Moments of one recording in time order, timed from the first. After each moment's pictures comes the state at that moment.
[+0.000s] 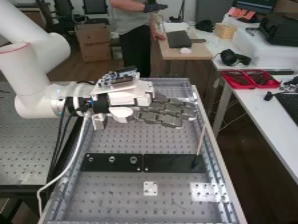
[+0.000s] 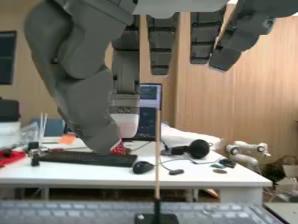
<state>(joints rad) 1.41 -1.92 -1.94 -2.30 -1.66 -0.81</state>
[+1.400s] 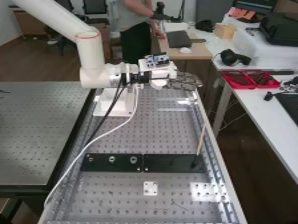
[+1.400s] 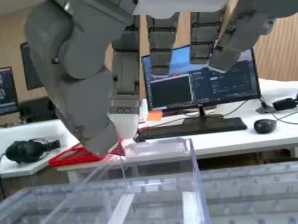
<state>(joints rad) 1.81 -2.11 -1.75 -2.43 -1.46 -0.62</state>
